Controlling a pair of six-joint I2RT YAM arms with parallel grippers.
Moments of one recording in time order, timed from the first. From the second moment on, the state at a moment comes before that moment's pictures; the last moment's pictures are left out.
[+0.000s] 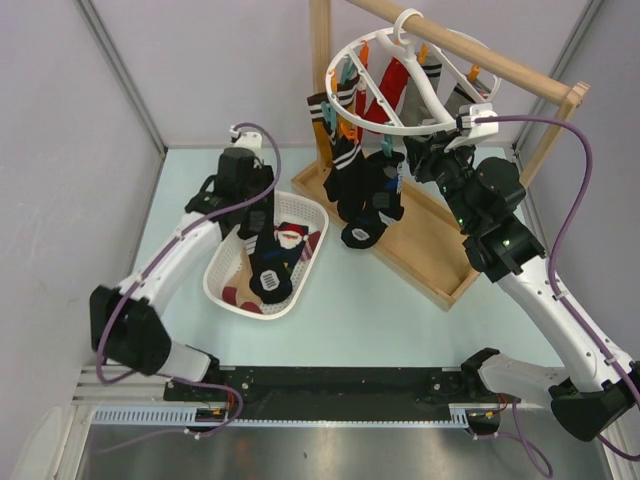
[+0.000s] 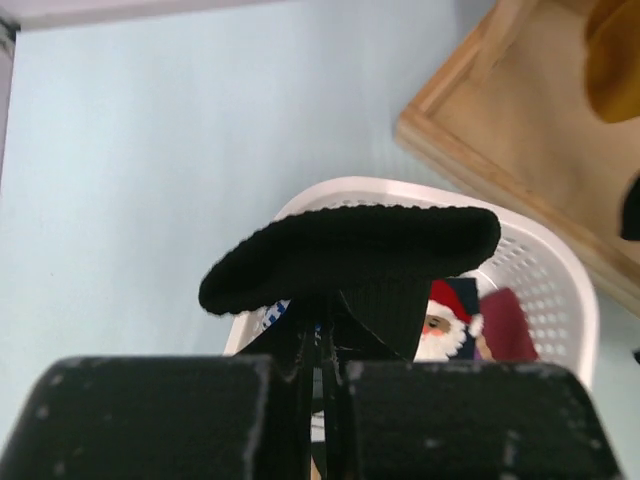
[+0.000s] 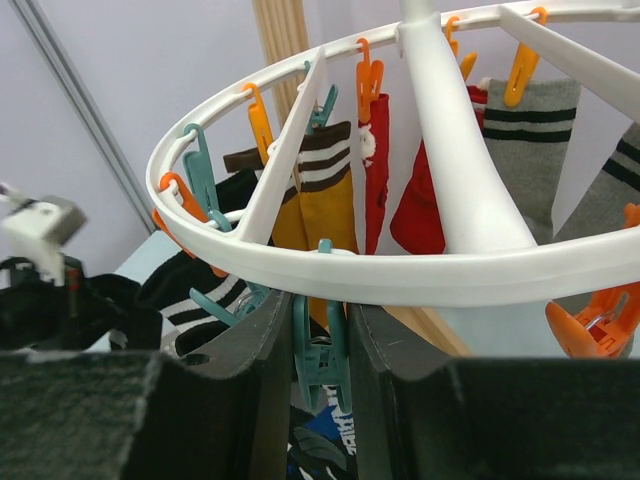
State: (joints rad) left arm -0.37 1.48 1.28 -0.36 -0.33 -0.10; right arm 0.54 1.09 1.28 0.00 0.18 0.13
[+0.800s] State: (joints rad) left arm -0.49 0.95 1.12 -0.24 0.13 0.07; right arm 0.52 1.09 1.28 0.00 0.14 0.13
